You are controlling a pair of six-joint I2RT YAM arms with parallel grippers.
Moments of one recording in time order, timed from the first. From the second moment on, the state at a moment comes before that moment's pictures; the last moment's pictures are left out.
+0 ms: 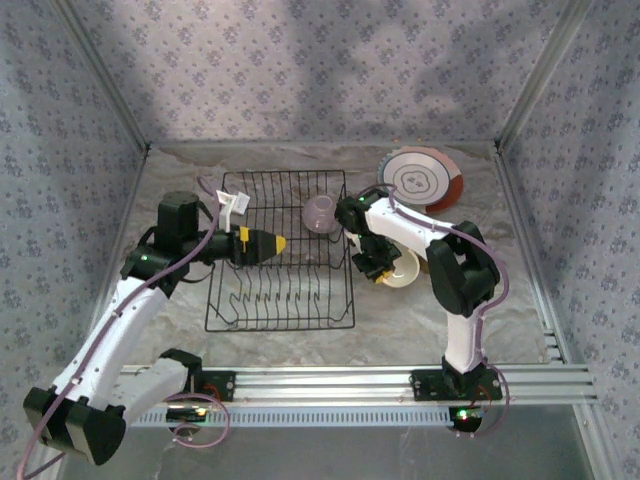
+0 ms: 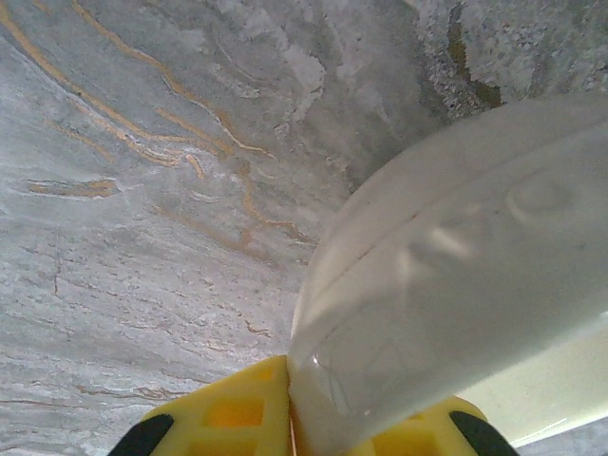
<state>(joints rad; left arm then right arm) -0.34 0.96 0.96 -0.54 0.82 -0.42 0.63 1.93 1.46 -1.34 0.10 0.15</state>
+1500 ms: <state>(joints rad) -0.34 0.96 0.96 -0.54 0.80 -0.42 0.55 1.88 1.41 -1.27 0.06 0.14</state>
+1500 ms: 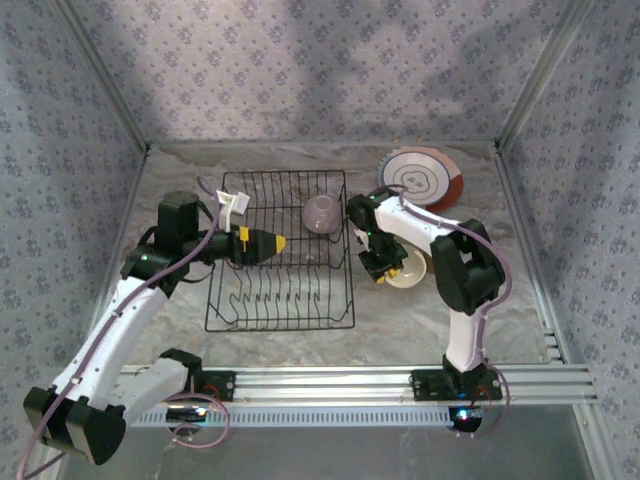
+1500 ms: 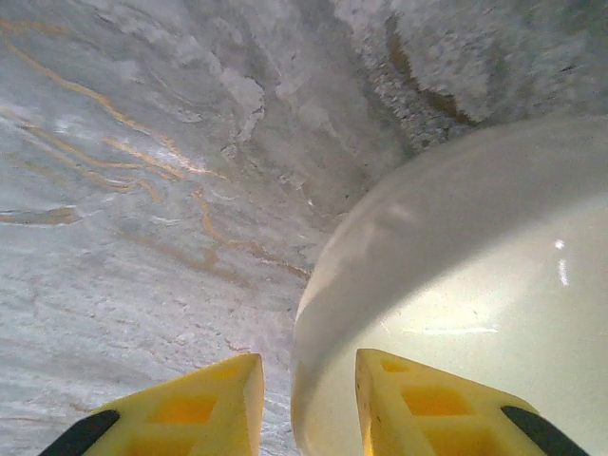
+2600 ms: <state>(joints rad) -0.62 1.23 1.09 -0.50 0.45 -0.47 0.59 1.24 1.06 -0.76 -0.22 0.28</state>
